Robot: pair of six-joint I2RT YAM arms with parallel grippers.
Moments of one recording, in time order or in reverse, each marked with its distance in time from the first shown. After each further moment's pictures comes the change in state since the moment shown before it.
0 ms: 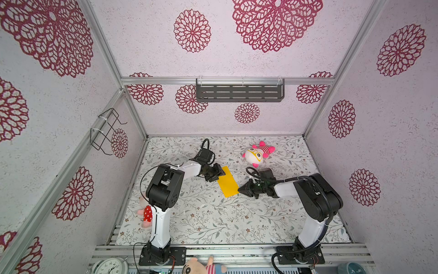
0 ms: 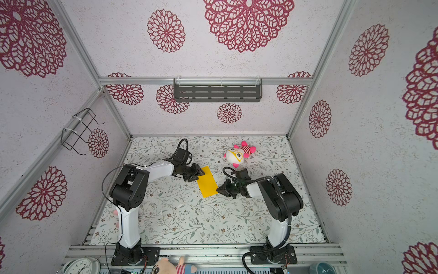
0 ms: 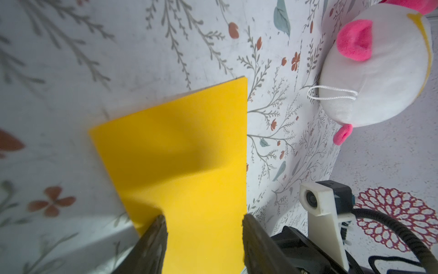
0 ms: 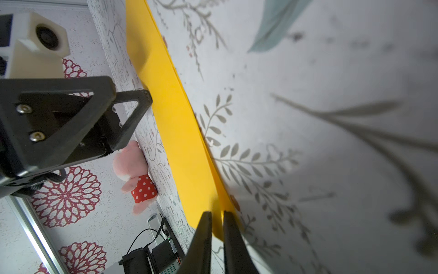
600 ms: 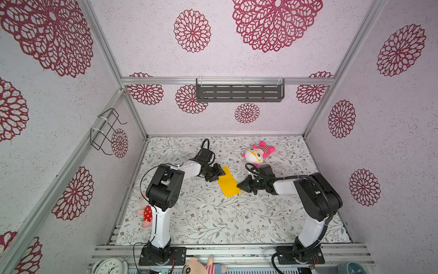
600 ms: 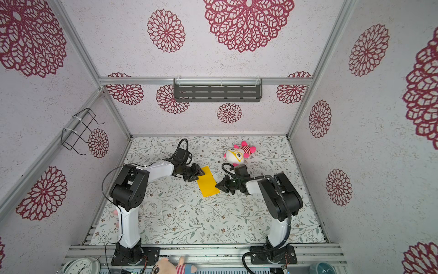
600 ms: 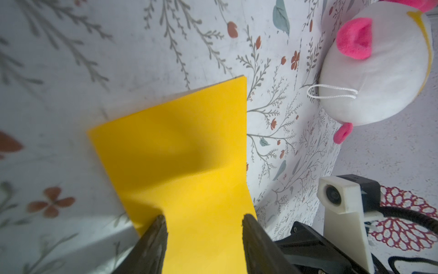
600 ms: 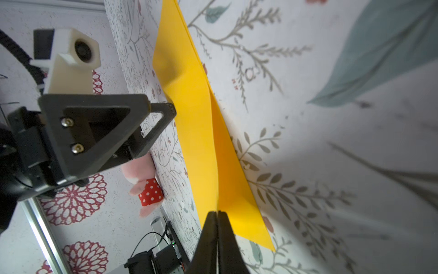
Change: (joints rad) left arm 0.000 0.000 0.000 0.001 0.005 0.008; right arm 0.000 0.008 0.064 -0.007 0.001 -0.004
